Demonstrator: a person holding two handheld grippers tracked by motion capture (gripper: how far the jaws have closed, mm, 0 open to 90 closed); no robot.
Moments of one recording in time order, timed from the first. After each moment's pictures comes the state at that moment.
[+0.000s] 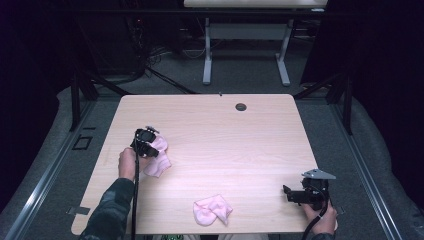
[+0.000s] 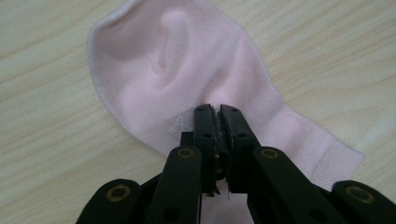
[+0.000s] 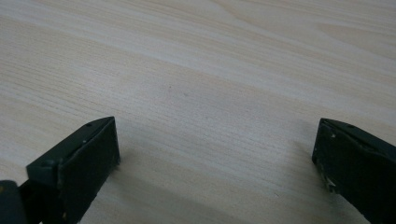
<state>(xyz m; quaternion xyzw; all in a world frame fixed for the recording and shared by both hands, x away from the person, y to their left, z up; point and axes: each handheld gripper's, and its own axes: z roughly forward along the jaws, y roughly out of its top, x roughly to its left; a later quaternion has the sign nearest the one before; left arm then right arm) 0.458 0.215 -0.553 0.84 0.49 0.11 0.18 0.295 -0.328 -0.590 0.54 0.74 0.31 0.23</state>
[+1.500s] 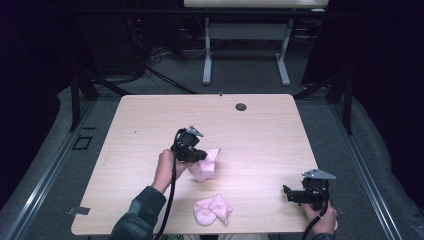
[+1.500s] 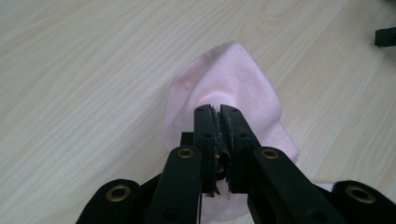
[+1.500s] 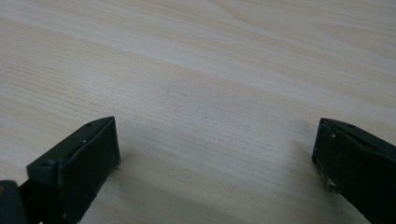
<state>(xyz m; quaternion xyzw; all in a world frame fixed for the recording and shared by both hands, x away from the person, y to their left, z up) 0.402 0.072 -0.493 0.88 0.34 0.05 0.32 0.295 -0.328 -0.590 0.55 0.74 0.31 0.23</state>
